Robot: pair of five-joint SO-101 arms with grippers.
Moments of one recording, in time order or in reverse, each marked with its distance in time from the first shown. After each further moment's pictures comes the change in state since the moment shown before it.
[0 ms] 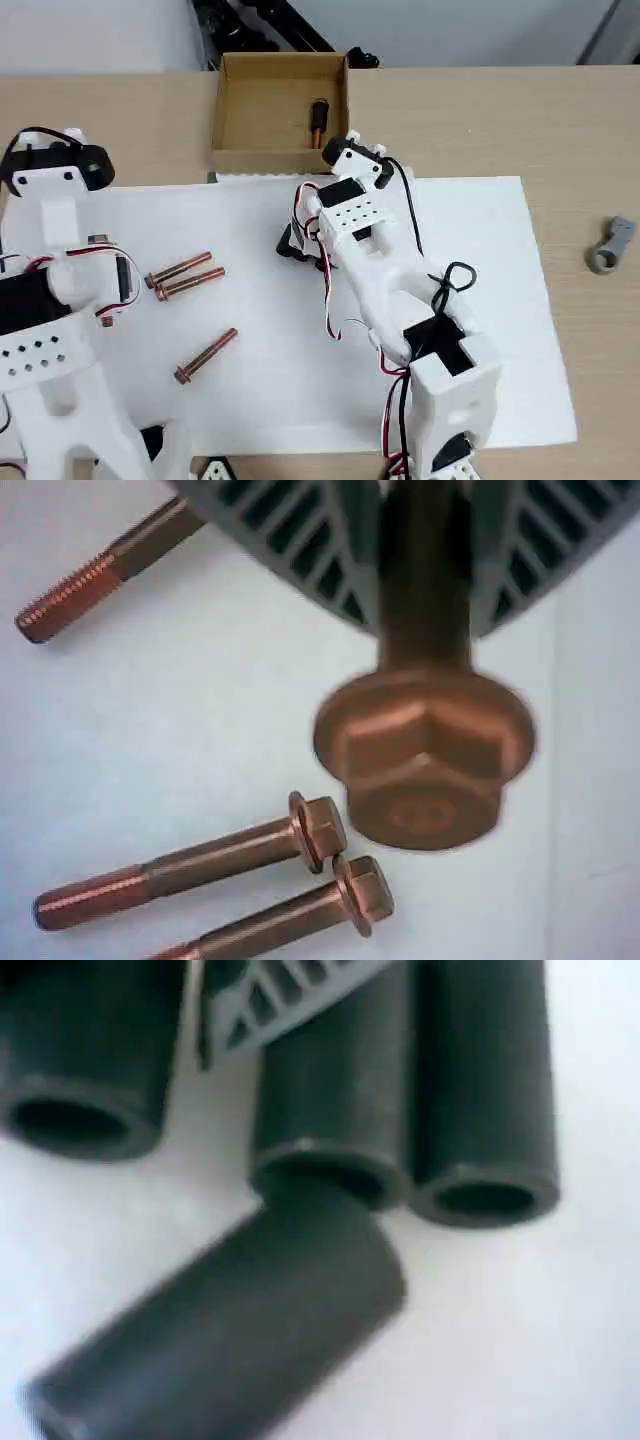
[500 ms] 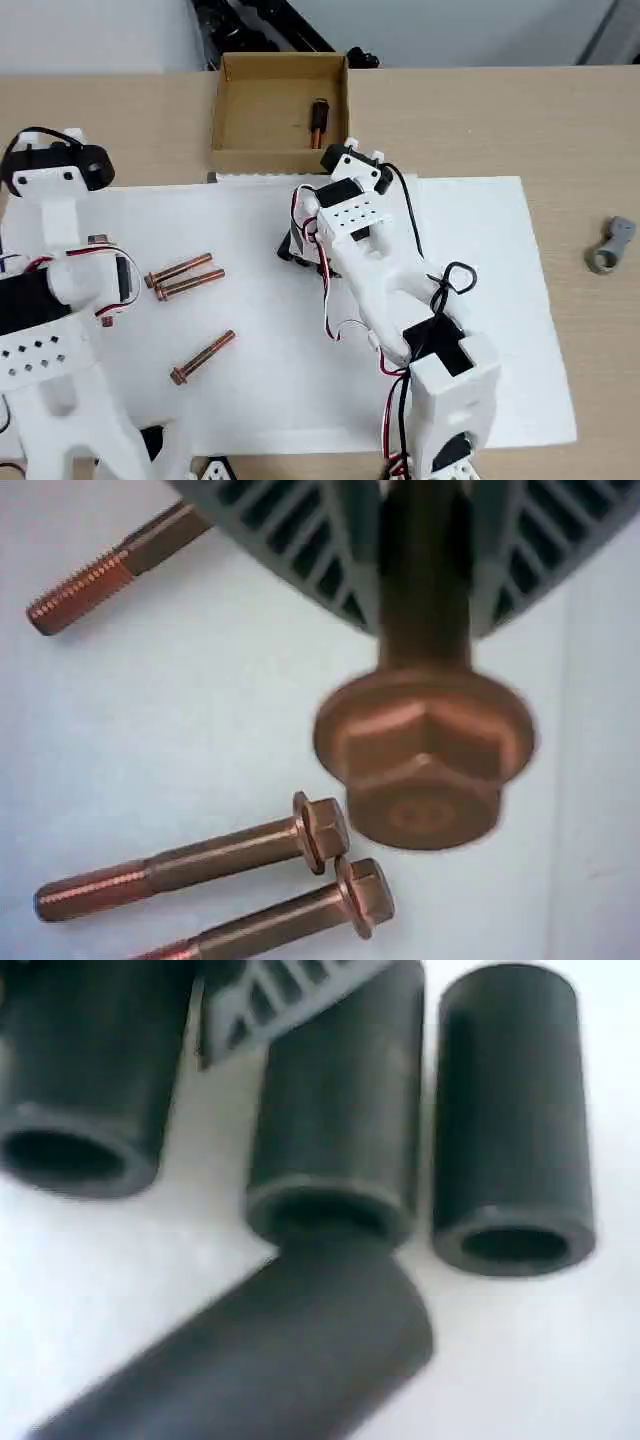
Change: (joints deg) left arm 0.0 0.0 0.0 0.0 0.0; right arm -0.1 0.1 -0.3 3.3 0.0
